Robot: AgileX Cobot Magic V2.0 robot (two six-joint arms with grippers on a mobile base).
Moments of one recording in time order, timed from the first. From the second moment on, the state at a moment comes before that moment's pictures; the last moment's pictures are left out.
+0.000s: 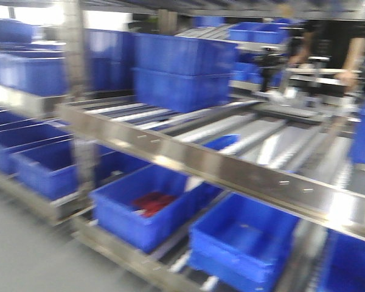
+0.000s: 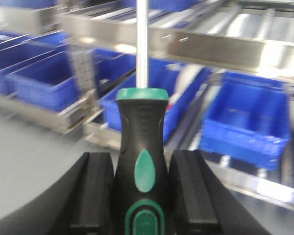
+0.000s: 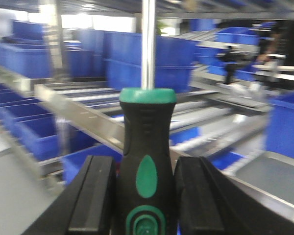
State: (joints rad) left arm -0.12 0.78 -0.91 -0.05 0.56 0.06; right arm 0.08 0.49 -0.95 0.14 0.61 -0.11
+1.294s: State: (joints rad) left arm -0.12 0.78 -0.91 -0.05 0.56 0.06; right arm 0.08 0.48 -0.95 0.14 0.61 -0.11
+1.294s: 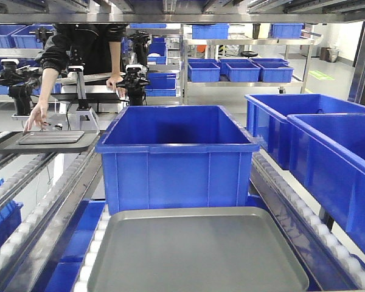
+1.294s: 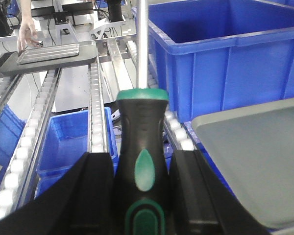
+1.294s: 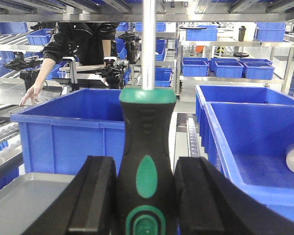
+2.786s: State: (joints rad) left arm -0.18 0.97 -0.91 -0.66 0.53 0.42; right arm 0.08 0.91 -0.96 0.47 0.75 -0.27
